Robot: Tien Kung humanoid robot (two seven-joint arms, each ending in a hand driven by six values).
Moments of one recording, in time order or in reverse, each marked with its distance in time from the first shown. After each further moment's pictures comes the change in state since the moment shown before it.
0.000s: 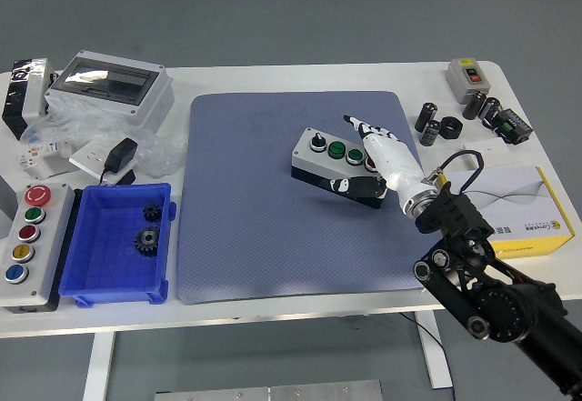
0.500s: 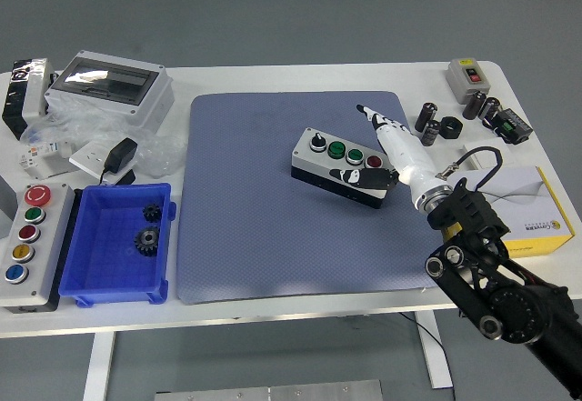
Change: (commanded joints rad) left arm -0.003 0.001 -0.004 0.000 -0.002 0.002 0.006; right arm -0.021 -0.012 0.033 0.013 0.002 0.012 -0.015
